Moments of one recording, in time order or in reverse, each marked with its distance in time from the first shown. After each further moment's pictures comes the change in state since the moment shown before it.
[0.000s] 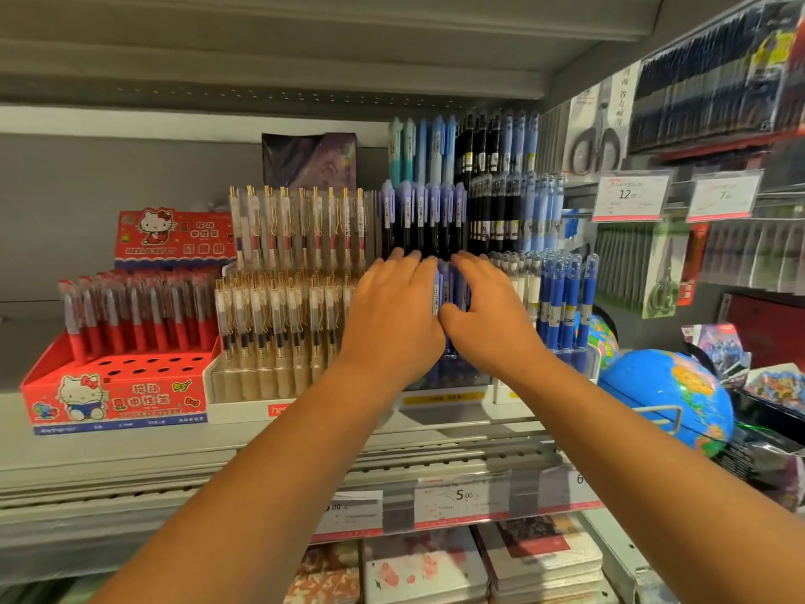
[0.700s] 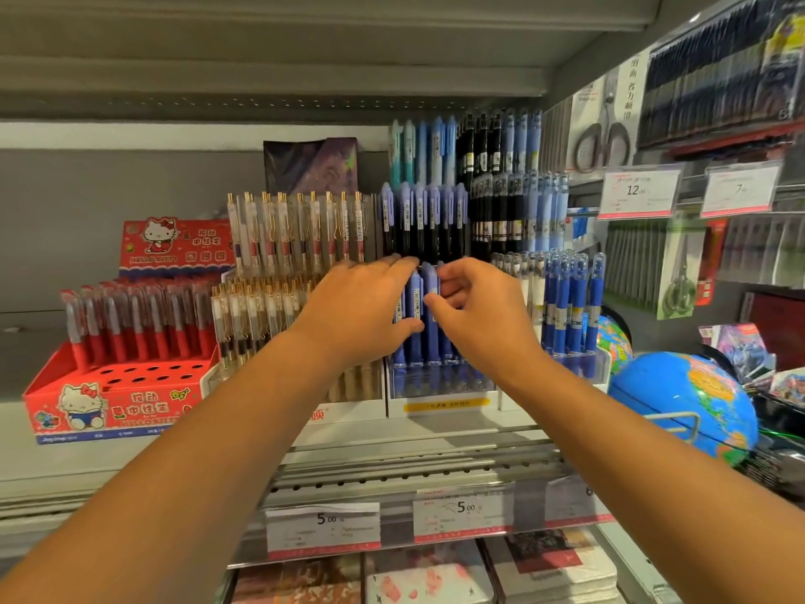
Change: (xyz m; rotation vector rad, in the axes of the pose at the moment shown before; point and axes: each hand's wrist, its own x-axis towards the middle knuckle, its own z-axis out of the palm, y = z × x) left_hand 0.021 -0.041 -0.013 0.317 -0.153 0.178; right_hand 0.006 0.002 0.007 0.194 0.149 -0.062
